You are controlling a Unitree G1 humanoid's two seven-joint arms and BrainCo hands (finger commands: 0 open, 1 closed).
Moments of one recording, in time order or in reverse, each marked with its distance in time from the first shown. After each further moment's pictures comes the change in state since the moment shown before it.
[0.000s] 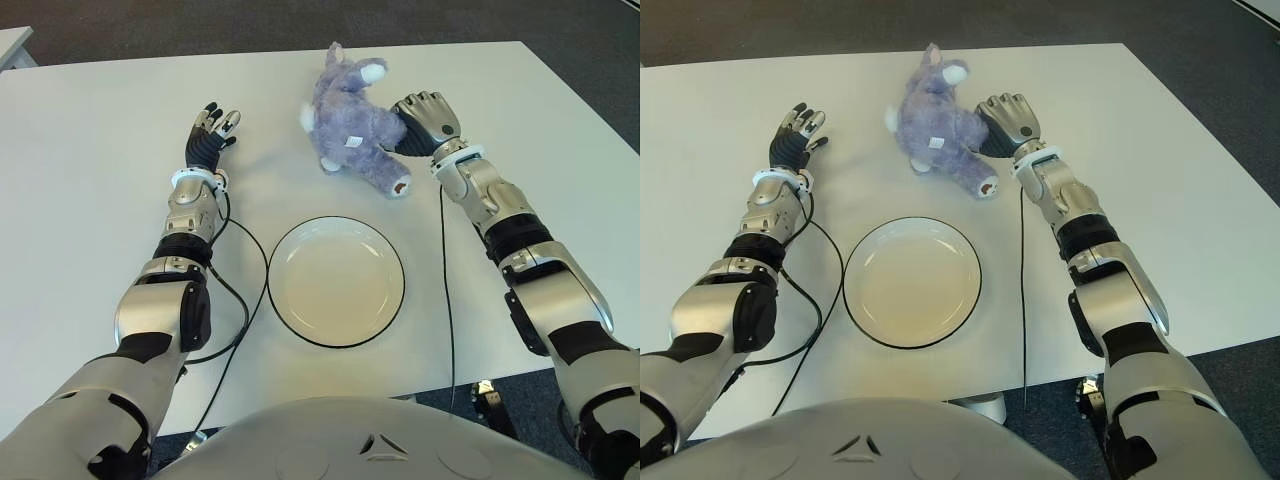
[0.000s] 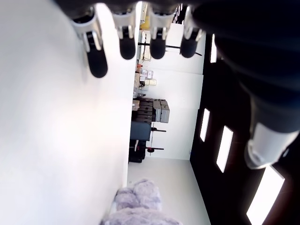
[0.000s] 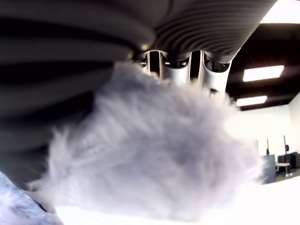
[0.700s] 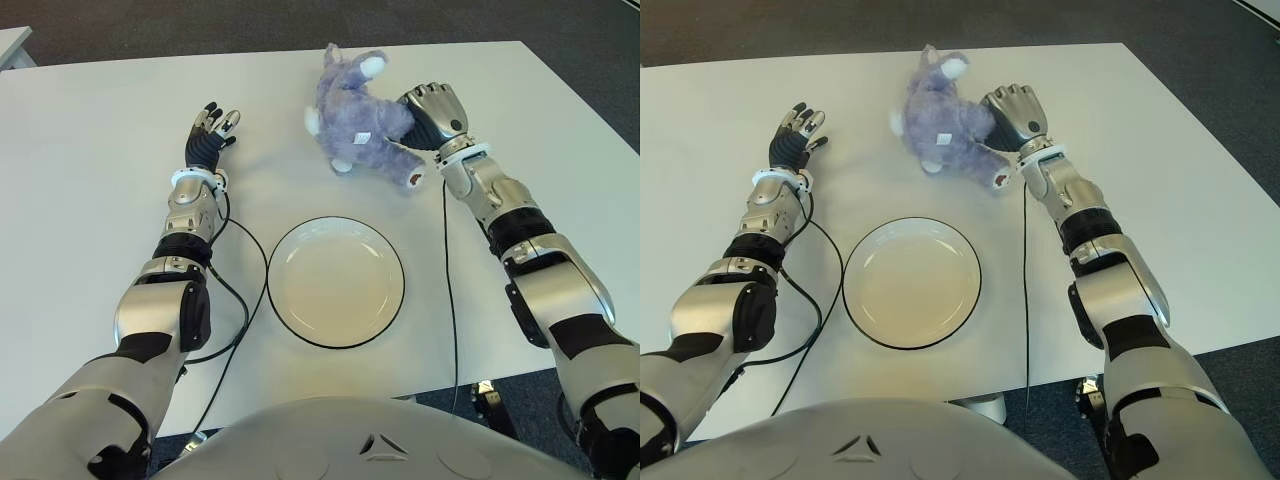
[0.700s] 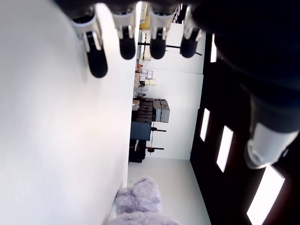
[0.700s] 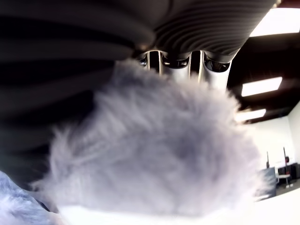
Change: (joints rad) left arm 0.000 0.002 0.000 0.000 0.000 0.000 0.000; right arm -0.038 -0.001 0.002 0.078 0.007 -0.042 -0.126
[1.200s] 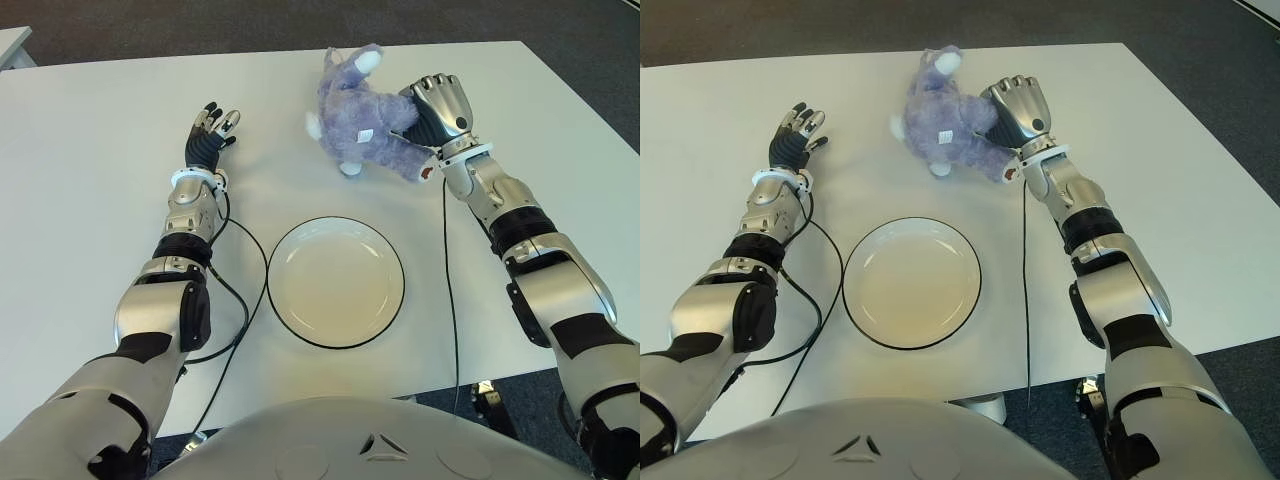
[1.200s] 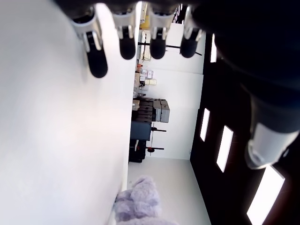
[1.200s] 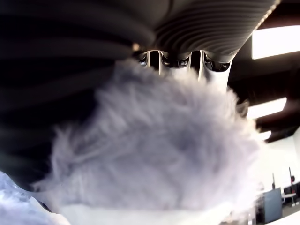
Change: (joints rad) left arm 0.000 0.000 0.000 0.000 0.000 0.000 0.000; right arm -0.003 -0.007 0.007 -0.003 -0.005 -0.032 -0.130
